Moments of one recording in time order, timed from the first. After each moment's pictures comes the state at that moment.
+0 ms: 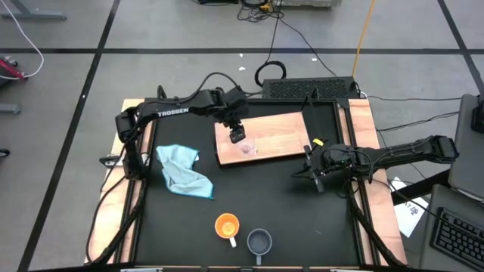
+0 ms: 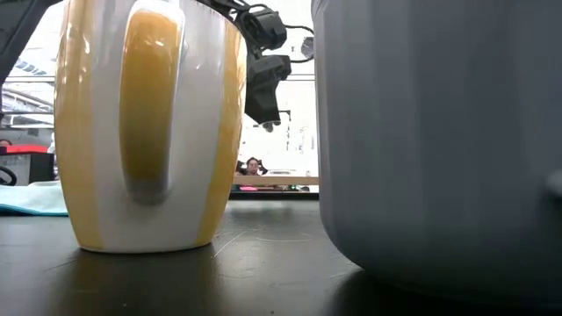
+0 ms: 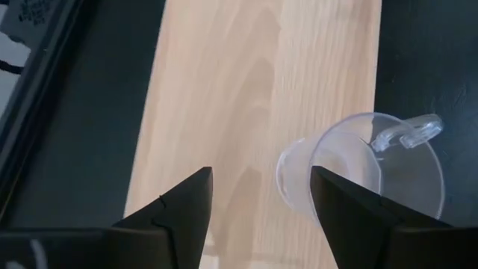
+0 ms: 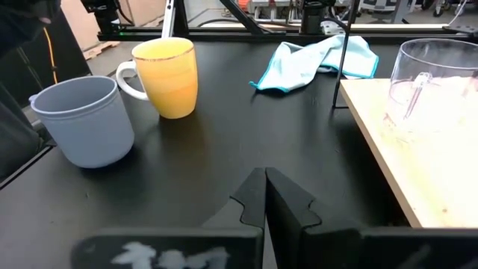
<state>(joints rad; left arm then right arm) 0.39 1.88 1.63 -0.82 0.12 0.05 0.02 0.68 0.14 0.24 -0.21 0.01</state>
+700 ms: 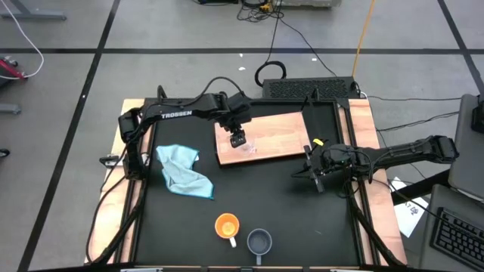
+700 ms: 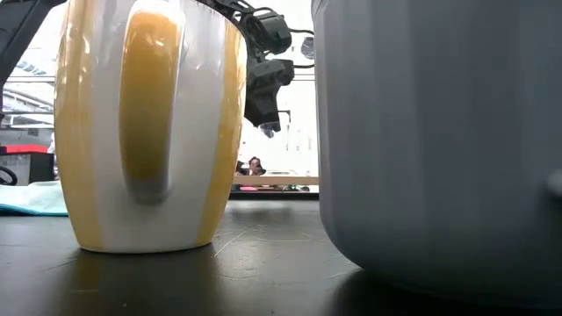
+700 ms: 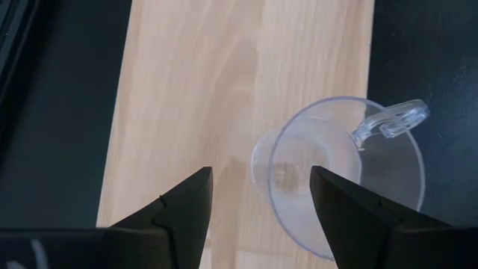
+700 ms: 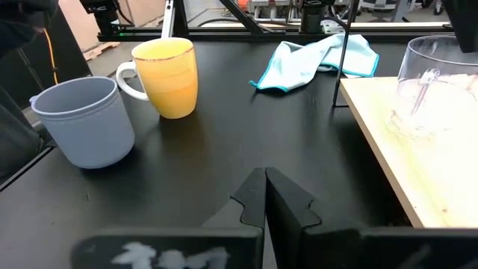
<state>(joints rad) 0.36 1.90 1.63 -0.84 0.12 0.05 0.02 0.68 0.14 0.24 -0.21 0.02</state>
